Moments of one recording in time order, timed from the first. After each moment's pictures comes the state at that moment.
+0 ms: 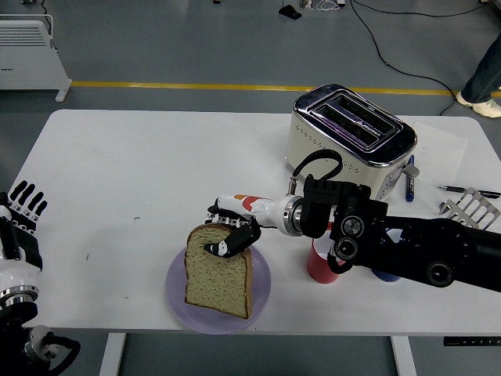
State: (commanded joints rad) left arm 0.00 0.00 -1.62 -1.14 0.90 0.14 -0.48; right arm 1.07 -0.17 0.18 1.39 -1.00 -0.03 -0.36
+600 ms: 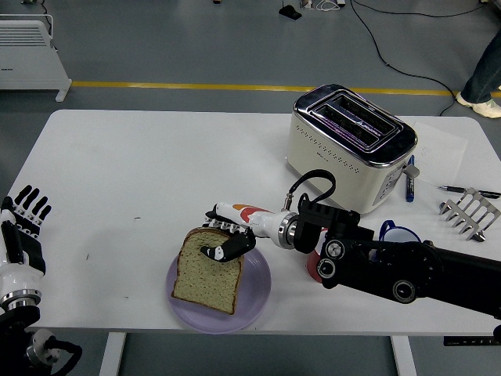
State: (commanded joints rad) left arm 0.01 0.00 -1.60 -1.13 0.90 0.14 -0.48; right arm 1.00 -0.09 0.10 1.17 -1.10 -0.13 -0.14
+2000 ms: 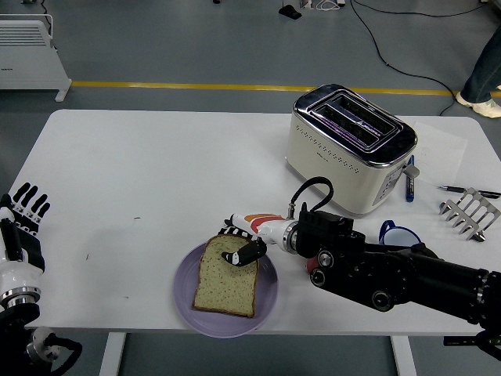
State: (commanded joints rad) left arm 0.00 0.00 -1.61 -1.13 0.90 0.14 -0.48; right arm 0.97 0.00 0.07 0.95 -1.28 -0.10 -0.13
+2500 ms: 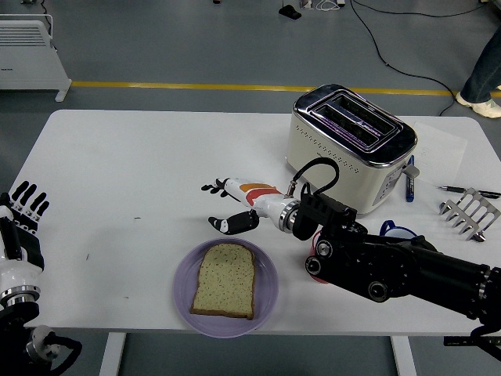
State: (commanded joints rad) left arm 0.00 0.00 -1.61 -1.14 0.90 0.14 -0.49; right arm 0.98 0.00 0.17 1.01 -1.31 -0.28 -0.06
